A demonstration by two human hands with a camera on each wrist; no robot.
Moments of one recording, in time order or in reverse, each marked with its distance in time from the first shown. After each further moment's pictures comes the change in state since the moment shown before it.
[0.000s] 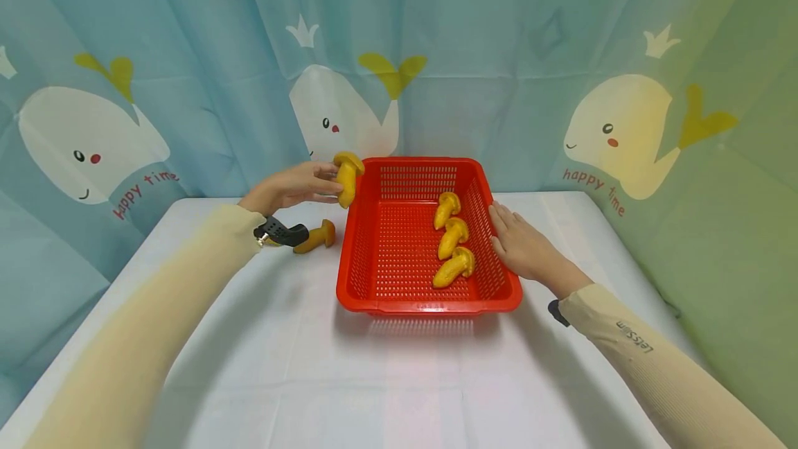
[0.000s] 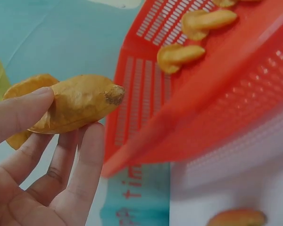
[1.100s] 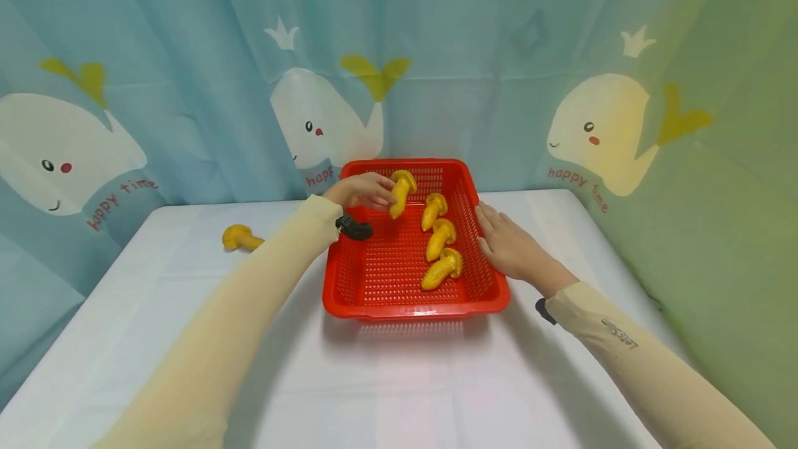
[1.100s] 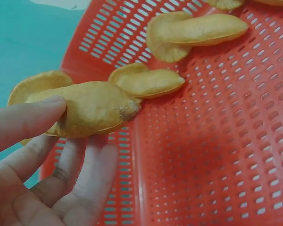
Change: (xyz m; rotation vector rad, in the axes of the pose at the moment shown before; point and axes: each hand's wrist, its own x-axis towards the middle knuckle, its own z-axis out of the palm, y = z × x) left_hand 0.102 0.013 0.078 0.033 -0.019 -0.172; right_hand -0.001 0.000 0.003 -0.013 0.029 0.000
